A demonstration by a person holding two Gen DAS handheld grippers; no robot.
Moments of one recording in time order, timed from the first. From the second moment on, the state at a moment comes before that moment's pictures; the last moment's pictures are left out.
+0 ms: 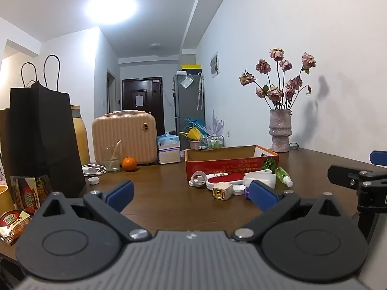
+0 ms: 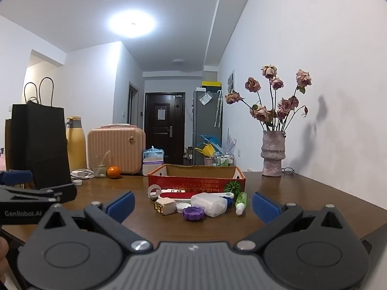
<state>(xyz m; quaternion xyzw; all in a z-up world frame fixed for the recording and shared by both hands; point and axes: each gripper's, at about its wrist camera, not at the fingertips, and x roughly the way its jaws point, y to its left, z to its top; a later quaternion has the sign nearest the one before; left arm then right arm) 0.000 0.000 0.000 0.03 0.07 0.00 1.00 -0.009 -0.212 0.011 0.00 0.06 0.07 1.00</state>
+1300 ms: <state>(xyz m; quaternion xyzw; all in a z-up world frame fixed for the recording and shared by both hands) -0.003 0.009 0.001 0.02 0.07 -0.01 1.00 -0.006 -0.210 0.011 -0.01 0.07 0.07 1.00</state>
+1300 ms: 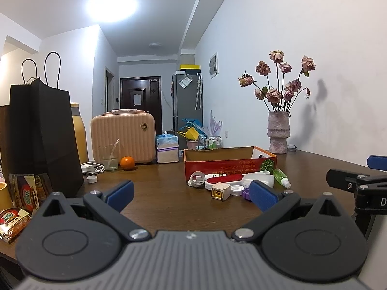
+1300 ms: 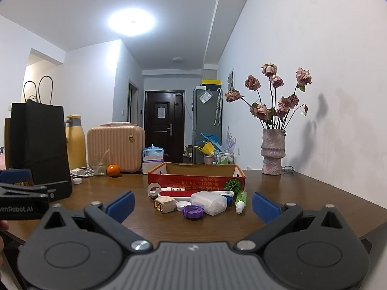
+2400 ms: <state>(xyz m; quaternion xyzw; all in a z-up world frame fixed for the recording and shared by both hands) 0.004 0.008 0.000 0.02 0.08 -0.01 1.00 -0.001 -0.212 0.007 0.00 0.08 0.06 1.00</state>
